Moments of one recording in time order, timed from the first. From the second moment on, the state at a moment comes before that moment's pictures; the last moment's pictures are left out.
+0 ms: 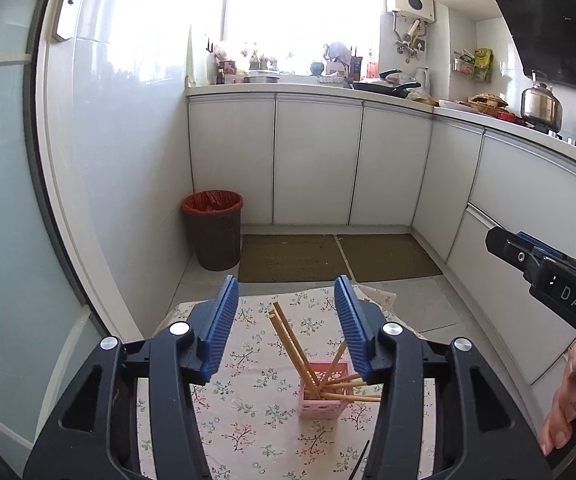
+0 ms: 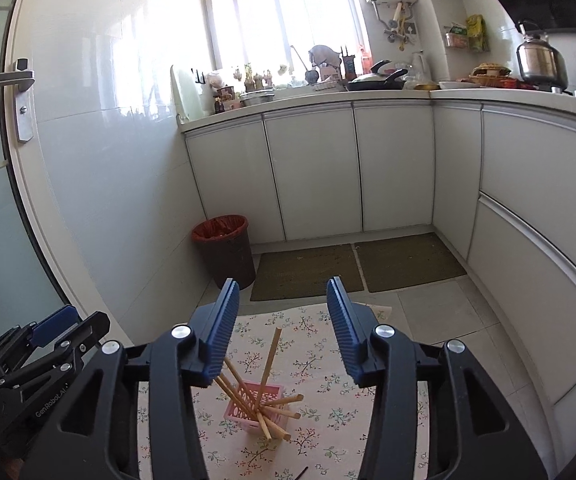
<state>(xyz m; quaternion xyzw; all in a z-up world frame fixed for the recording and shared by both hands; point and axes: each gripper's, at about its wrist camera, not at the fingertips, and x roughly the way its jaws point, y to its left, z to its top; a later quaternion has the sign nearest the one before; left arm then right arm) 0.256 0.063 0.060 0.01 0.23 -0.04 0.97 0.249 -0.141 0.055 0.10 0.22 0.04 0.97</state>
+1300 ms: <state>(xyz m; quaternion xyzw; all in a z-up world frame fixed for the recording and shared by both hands) 0.229 0.027 -0.062 0.08 0.43 -0.09 0.90 0.148 -0.227 -0.075 0.15 0.33 -0.08 0.93</state>
